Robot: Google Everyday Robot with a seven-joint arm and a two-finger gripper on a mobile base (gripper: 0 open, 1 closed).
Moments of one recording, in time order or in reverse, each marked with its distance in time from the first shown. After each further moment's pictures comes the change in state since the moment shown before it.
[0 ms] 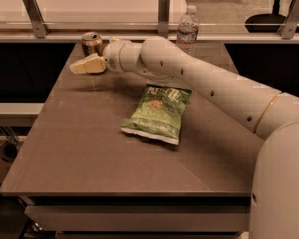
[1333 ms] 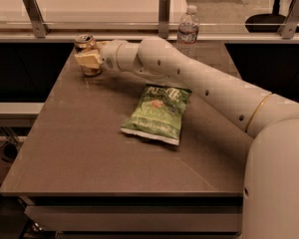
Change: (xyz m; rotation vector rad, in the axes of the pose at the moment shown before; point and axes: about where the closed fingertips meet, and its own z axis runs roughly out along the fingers) arm -0.001 0.004 0.016 -0.037 -0.024 -0.006
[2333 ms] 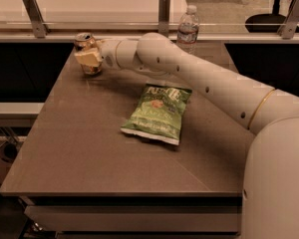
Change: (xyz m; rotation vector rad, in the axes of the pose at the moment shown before) arm -0.005 -0.002 -0.005 0.013 0.024 -0.003
